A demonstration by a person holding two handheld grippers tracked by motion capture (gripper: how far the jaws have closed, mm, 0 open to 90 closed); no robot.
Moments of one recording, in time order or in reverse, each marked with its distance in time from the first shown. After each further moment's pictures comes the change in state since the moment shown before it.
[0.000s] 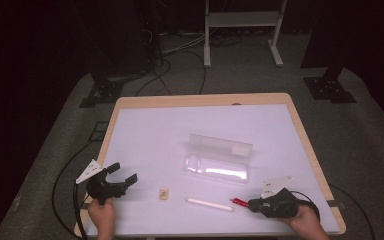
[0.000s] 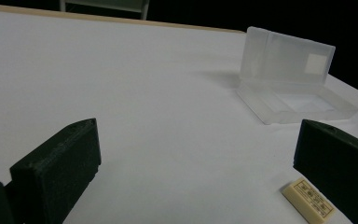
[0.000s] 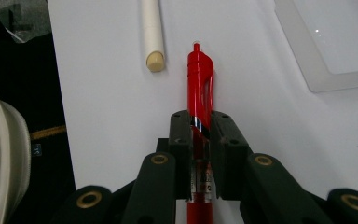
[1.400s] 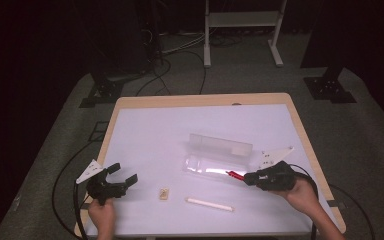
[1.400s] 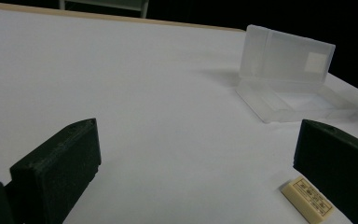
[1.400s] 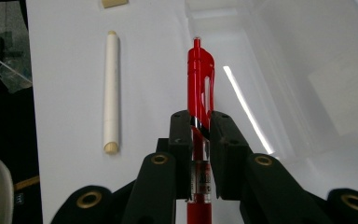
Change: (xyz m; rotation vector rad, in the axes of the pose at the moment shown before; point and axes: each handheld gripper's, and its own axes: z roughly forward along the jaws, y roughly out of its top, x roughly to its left) left arm -0.001 0.000 0.000 0.007 0.001 0.001; right arm -0.034 0.061 -0.030 -0.070 -0.038 0.000
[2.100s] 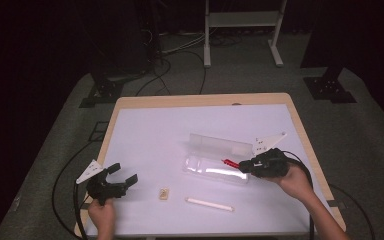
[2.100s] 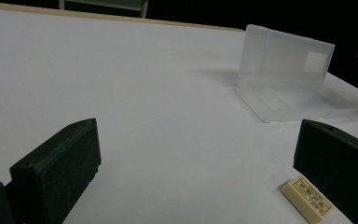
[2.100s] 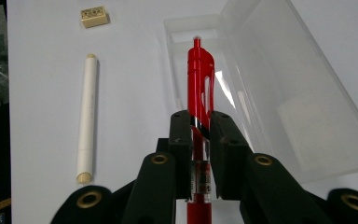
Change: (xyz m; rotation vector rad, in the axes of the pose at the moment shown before) left arm -0.001 0.000 0.000 -0.002 -0.002 -0.001; right arm -0.021 0.028 0.005 0.003 -0.012 -0.004
